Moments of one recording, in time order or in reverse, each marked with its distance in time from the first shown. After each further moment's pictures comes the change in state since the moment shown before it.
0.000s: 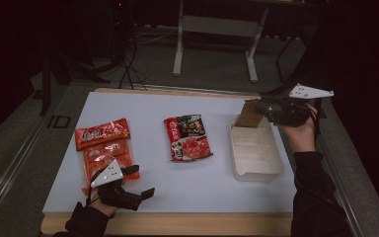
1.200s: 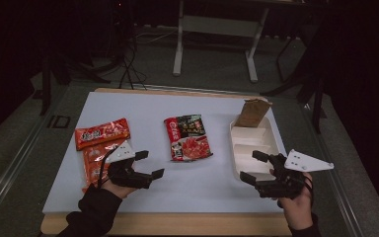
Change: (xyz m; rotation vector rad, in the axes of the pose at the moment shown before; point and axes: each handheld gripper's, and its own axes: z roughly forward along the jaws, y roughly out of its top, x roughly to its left) left arm 0.012 0.049 0.028 0.077 0.034 -0.032; right arm 0.146 -0.075 -0.054 -0.035 0.122 0.072
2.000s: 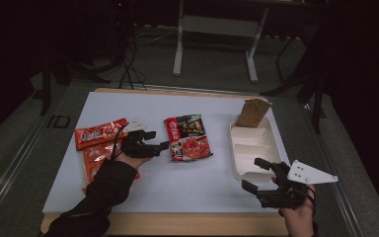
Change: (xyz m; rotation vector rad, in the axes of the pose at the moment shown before) left arm 0.047 0.035 0.056 0.048 0.112 -0.088; right arm 0.013 -0.013 -0.009 -0.024 -0.015 -0.020
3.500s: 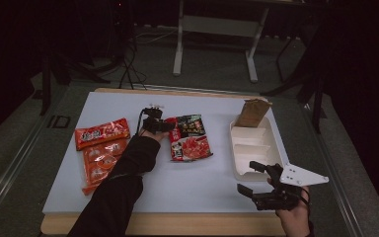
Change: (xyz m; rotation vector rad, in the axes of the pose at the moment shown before) left arm 0.065 0.020 0.123 0.160 0.262 -0.198; right arm 0.000 -0.011 0.009 0.035 0.027 -0.030
